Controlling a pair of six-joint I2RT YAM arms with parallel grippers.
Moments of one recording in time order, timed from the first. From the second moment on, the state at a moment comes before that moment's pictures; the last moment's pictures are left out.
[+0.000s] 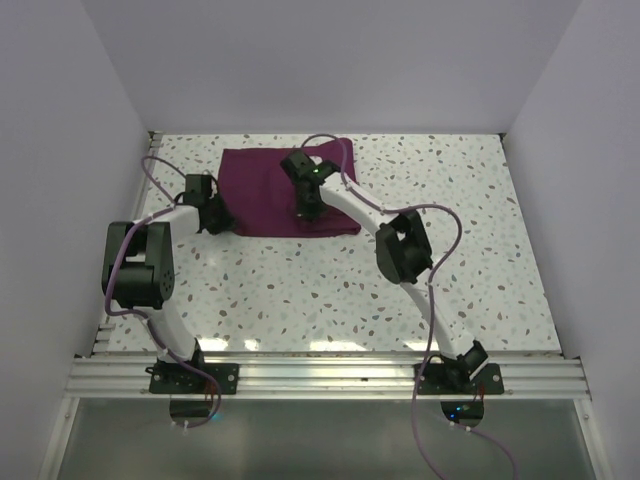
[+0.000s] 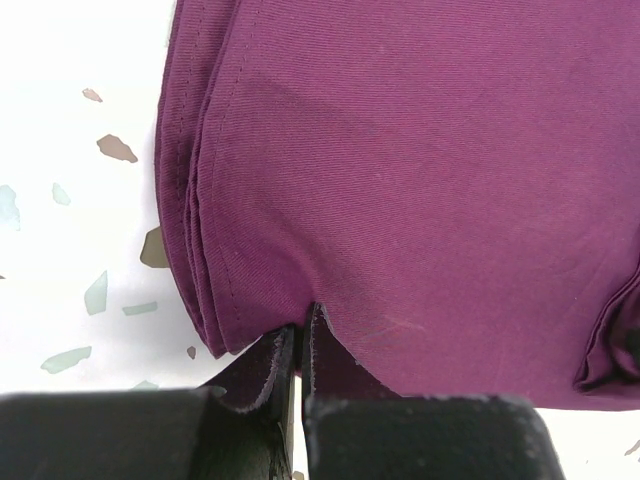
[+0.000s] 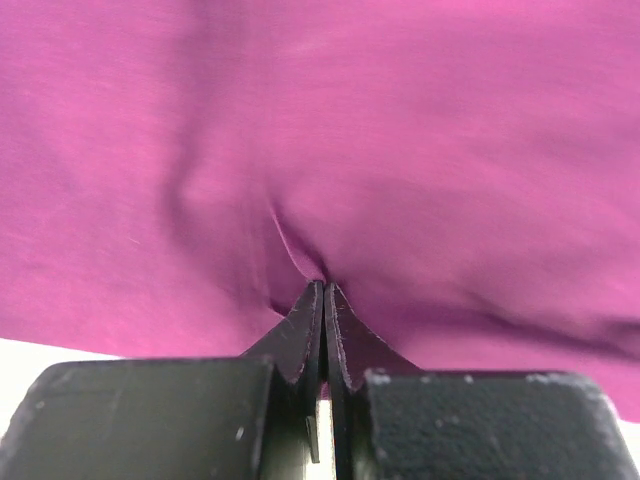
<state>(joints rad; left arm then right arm) -0.01 1.81 1.02 -0.14 0.10 -0.51 0.71 2.57 2.41 -0.97 0.23 0.59</state>
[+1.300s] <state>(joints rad) -0.01 1.69 0.95 -0.33 -0.03 -0.49 0.13 1.74 1.33 -0.84 0.38 0.67</state>
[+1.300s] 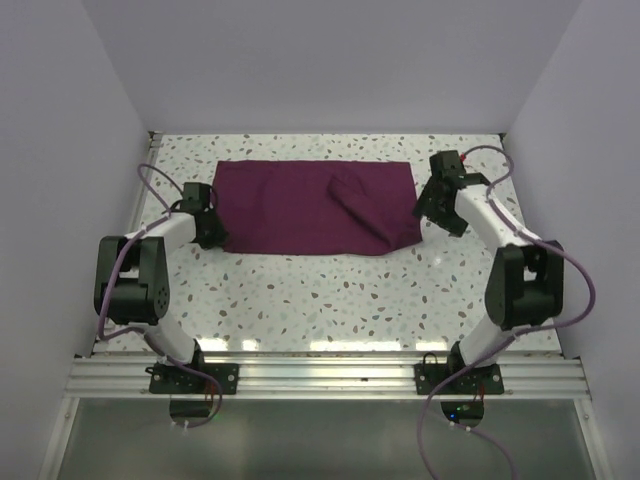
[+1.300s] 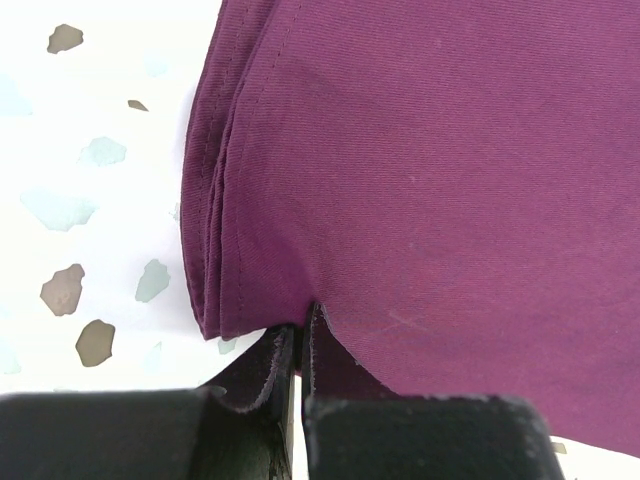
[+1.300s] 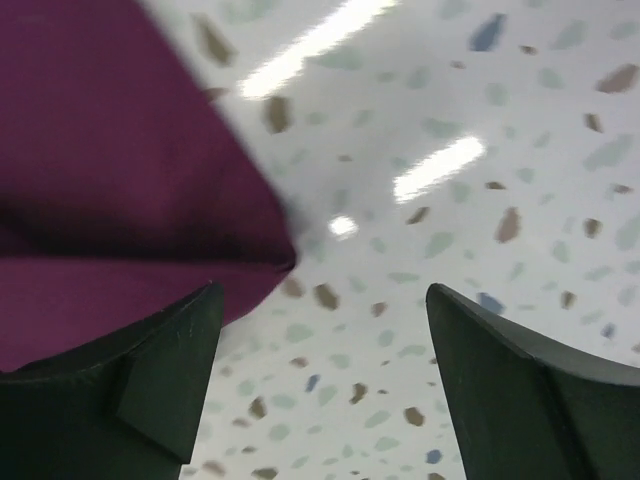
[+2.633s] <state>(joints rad) -0.01 1.62 0.91 -0.38 -0.01 -0.45 0.41 2.35 2.01 -0.72 -0.15 0.37</state>
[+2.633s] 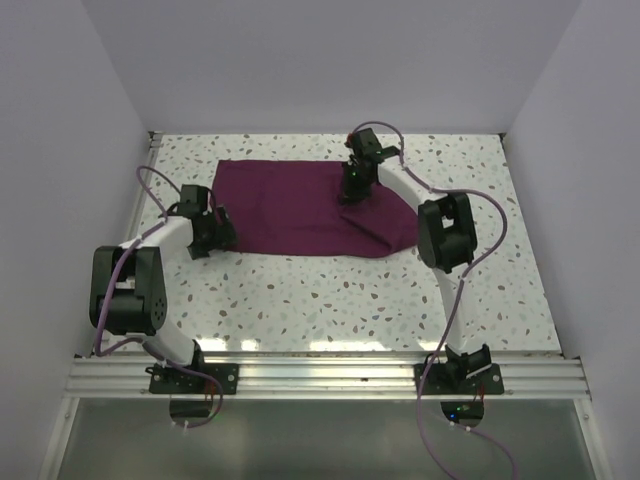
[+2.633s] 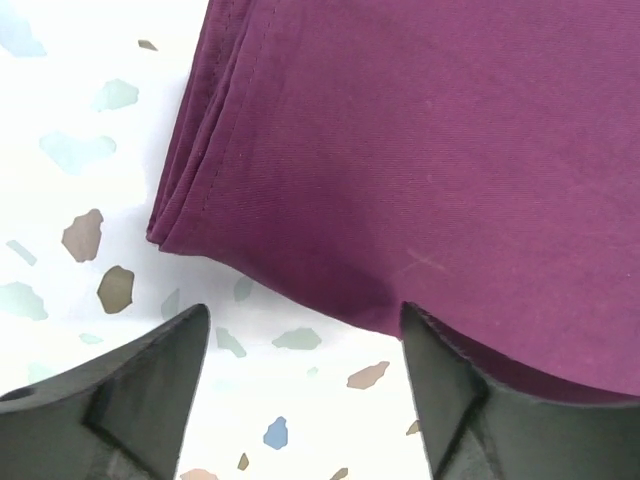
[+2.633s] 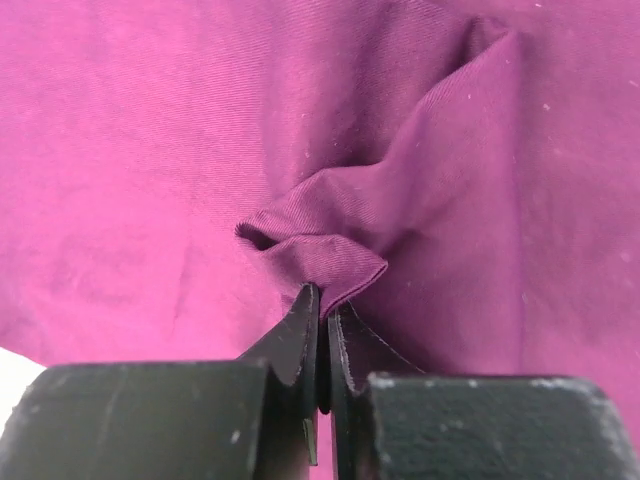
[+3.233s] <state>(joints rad) -0.01 1.48 1.18 -0.53 -0.12 -0.48 0.57 1.94 1.85 -0.78 -0.28 0.30</state>
